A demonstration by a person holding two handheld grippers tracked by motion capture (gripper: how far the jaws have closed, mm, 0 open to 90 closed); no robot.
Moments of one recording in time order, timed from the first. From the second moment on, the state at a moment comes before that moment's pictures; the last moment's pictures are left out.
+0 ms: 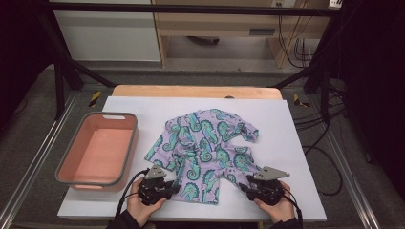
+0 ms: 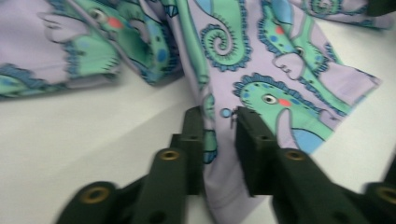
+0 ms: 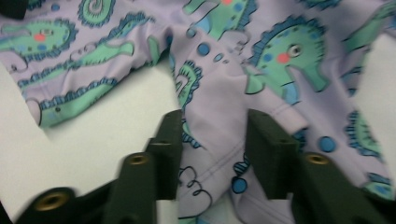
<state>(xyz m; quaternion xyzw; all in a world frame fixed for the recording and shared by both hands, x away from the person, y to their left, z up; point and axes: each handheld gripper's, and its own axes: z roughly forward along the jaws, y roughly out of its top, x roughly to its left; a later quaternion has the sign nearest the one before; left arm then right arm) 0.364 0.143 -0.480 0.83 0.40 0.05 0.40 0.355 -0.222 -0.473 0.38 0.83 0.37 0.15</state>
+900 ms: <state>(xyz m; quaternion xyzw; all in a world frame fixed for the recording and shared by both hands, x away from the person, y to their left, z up) 0.362 0.144 -0.478 0.83 0.39 0.06 0.40 0.346 -0.194 -0.462 0.34 0.82 0.43 0.14</state>
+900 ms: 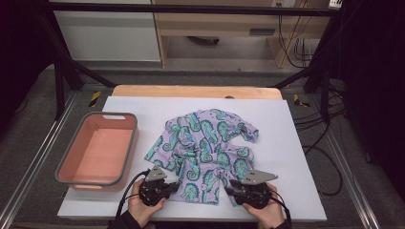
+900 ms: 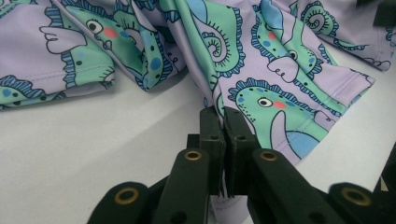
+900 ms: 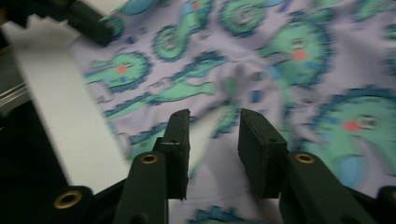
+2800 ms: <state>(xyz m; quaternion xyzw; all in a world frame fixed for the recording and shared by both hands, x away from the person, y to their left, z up) 0.326 0.125 -0.452 0.85 0.34 0.05 0.39 0.325 -0.257 -0.459 0.42 0.82 0.37 0.13</state>
